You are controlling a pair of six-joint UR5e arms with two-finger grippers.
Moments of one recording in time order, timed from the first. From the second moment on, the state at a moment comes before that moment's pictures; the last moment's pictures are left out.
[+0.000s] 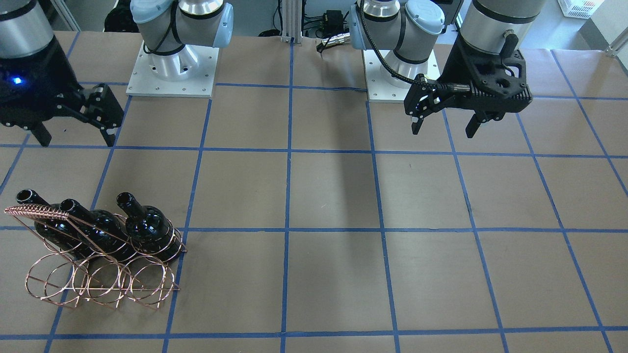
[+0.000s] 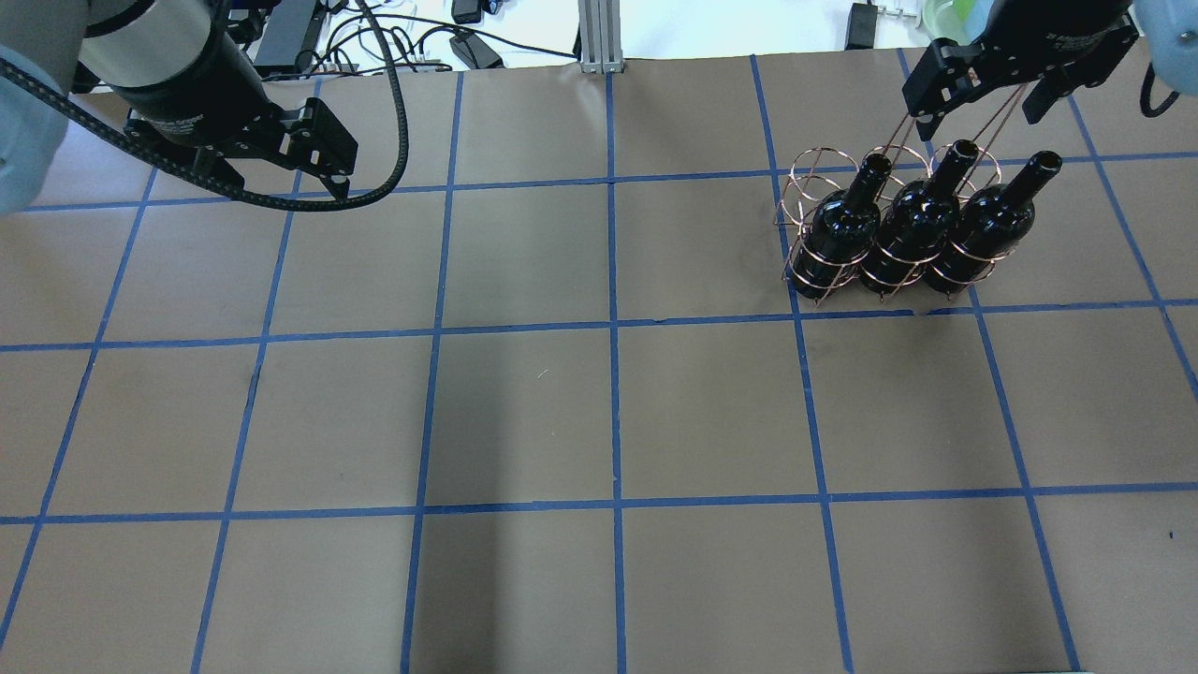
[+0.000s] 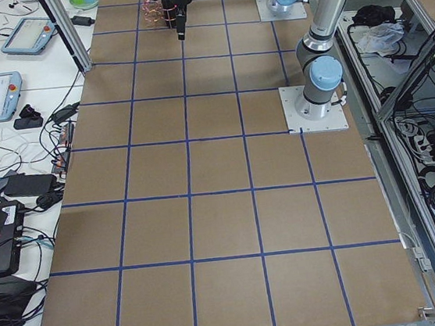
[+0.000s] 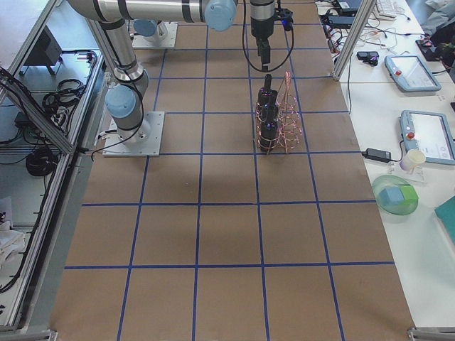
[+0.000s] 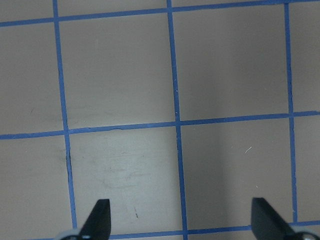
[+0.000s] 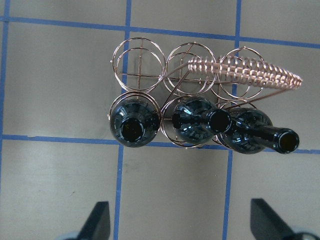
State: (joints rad) left arm -1.54 -1.55 -1.55 -1.50 1.58 0.09; right arm 1.49 -1.56 1.50 -1.66 -1.63 -0.15
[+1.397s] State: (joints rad) left arm -1.54 -1.54 -1.55 -1.51 1.59 0.09; right arm 1.63 -1.62 1.44 -1.50 -1.57 0.07
